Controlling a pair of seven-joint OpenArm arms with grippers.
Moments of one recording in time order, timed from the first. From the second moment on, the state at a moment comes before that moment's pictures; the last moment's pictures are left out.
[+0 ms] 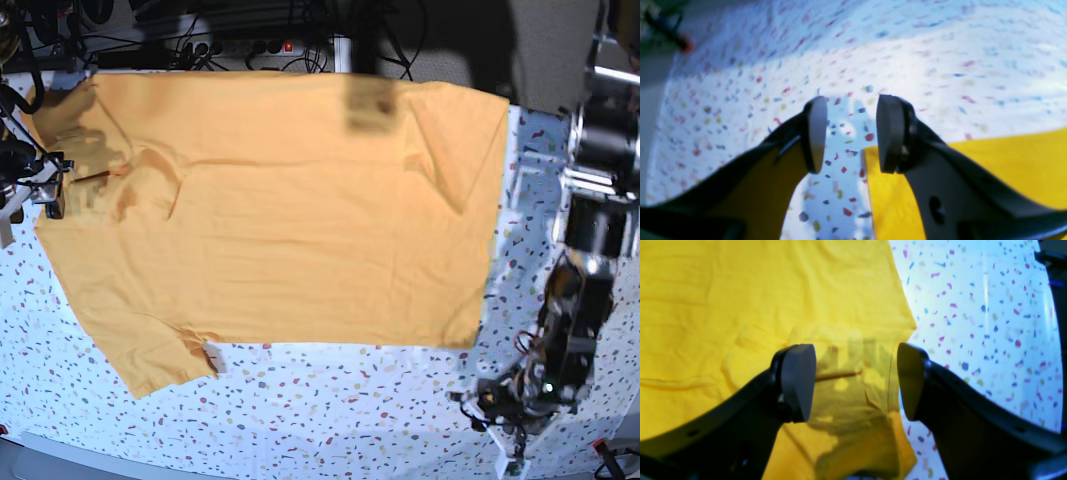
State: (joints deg) left arm -43.9 -15.8 17.7 56.5 -17.5 -5.3 39.0; right arm -21.6 33.4 32.6 113.4 29.3 16.2 -53.8
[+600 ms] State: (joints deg) left arm -45.8 -15.8 17.7 15.6 -36.1 -22.1 24.7; right arm -21.5 30.1 32.6 113.4 35.1 22.0 -57.3
